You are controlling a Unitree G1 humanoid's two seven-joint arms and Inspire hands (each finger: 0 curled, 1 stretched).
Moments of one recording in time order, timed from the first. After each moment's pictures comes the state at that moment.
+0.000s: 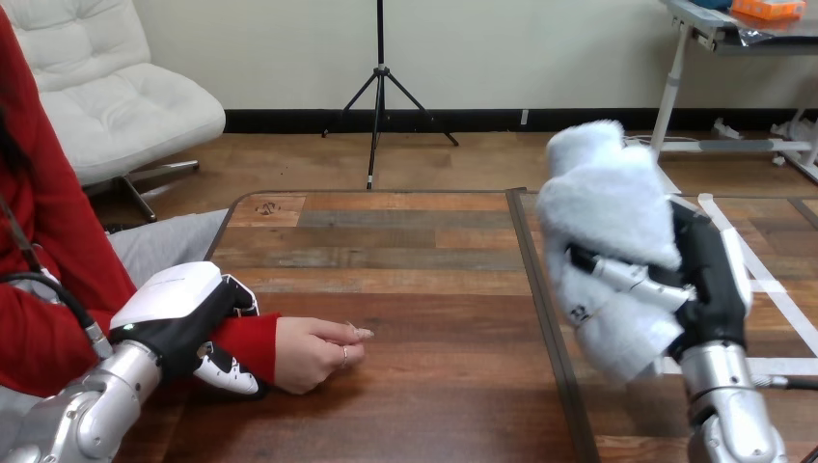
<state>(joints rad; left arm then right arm) -0.26 0.61 -0.22 0.55 0.62 -0.27 -0.07 -0.30 -0.17 -0.23 0.75 0.14 -0.55 0.17</state>
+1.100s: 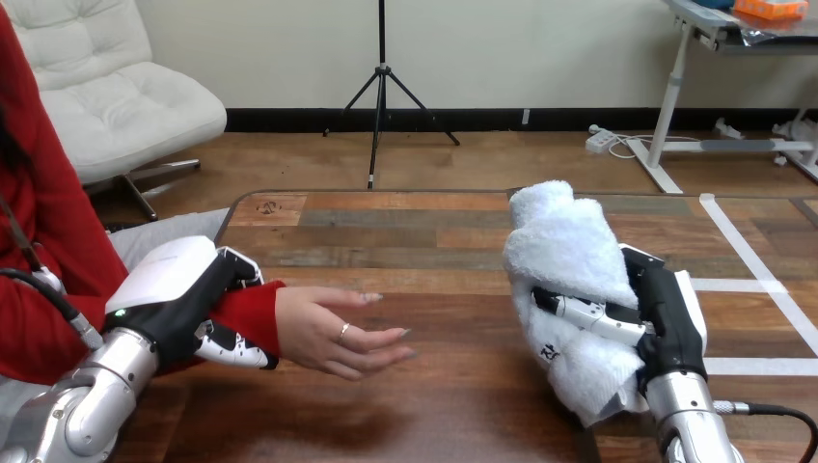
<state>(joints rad) -0.22 0.62 -0.17 0.43 0.56 -0.30 -0.04 -0.35 -0.15 -0.19 0.96 0.04 -0.57 0.08</state>
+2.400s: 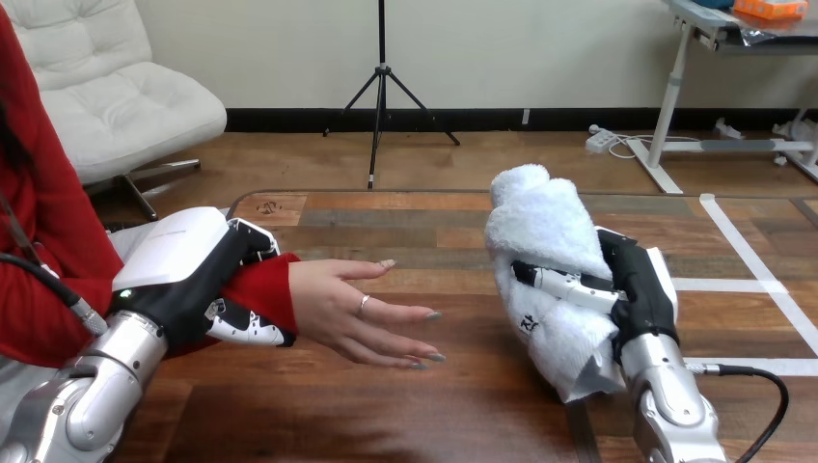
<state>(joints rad) -0.18 0.61 -0.13 0.28 0.55 -0.30 -0.04 -0.56 -0.15 -0.18 1.19 0.01 -0.49 0.02</state>
